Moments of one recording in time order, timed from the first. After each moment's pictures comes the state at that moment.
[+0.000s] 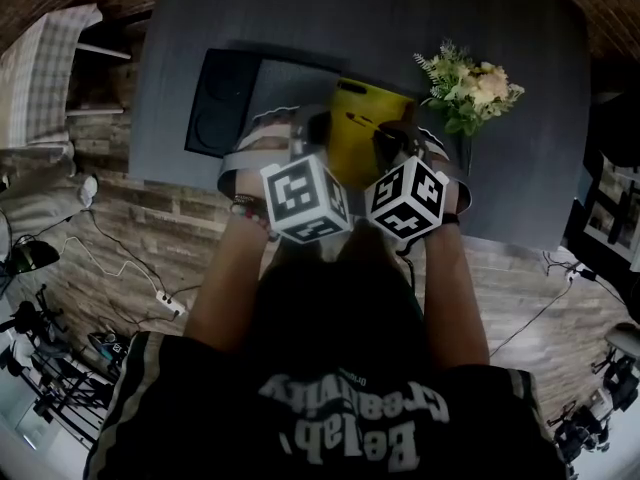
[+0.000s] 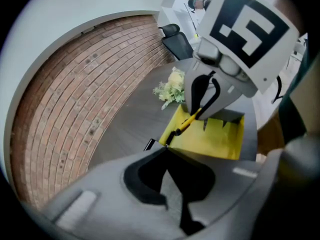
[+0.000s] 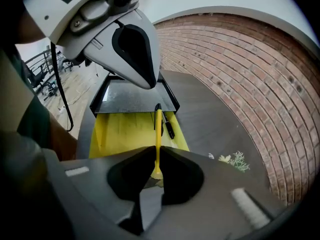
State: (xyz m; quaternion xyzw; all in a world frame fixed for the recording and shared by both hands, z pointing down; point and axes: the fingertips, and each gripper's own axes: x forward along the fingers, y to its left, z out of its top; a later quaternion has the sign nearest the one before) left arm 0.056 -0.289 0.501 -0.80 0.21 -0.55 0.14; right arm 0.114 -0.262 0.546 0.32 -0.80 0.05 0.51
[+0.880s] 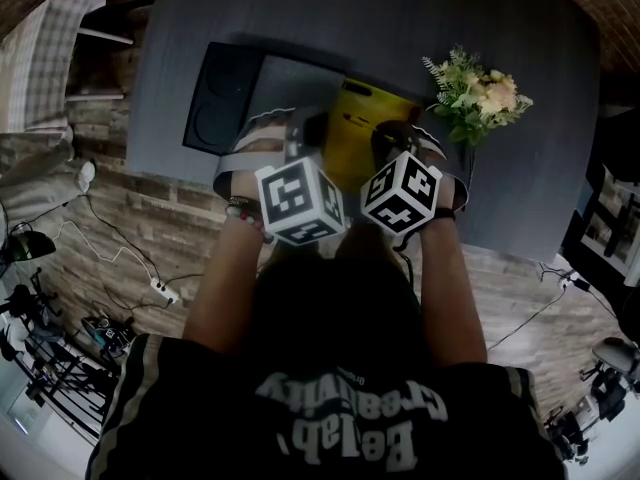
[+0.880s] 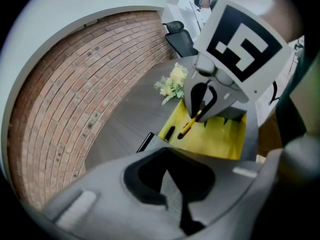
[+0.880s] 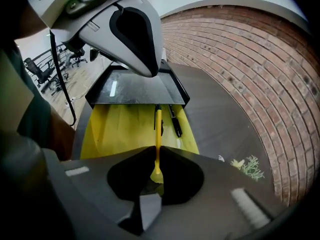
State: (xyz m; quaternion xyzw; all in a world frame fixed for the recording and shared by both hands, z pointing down) left arm 0.046 -0.296 0.515 -0.79 0.22 -0.56 0.11; right arm 0.108 -0.271 0.577 0.27 -0.80 0.06 0.54
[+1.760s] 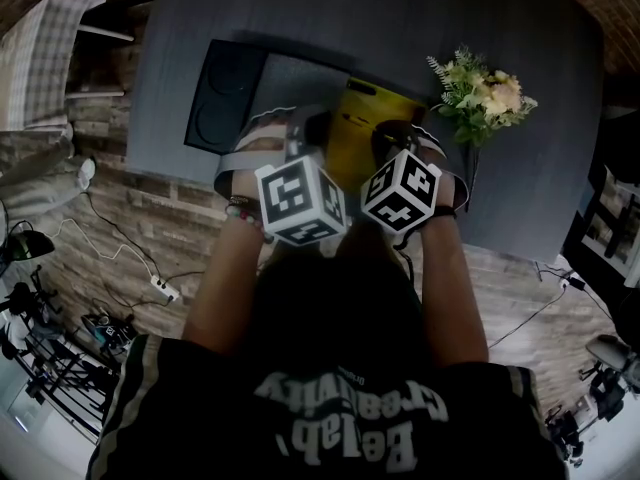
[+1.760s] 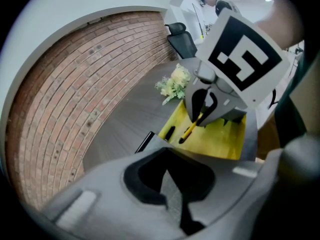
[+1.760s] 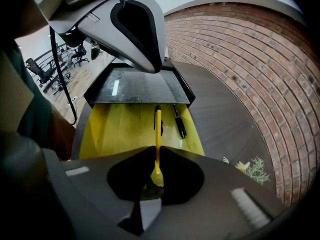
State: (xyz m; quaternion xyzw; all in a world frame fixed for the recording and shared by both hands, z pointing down) left arm 0.045 -0.298 0.517 -0.80 0.22 -0.55 0.10; right arm 0.103 -0.271 0.587 0.26 -0.80 0.06 0.54
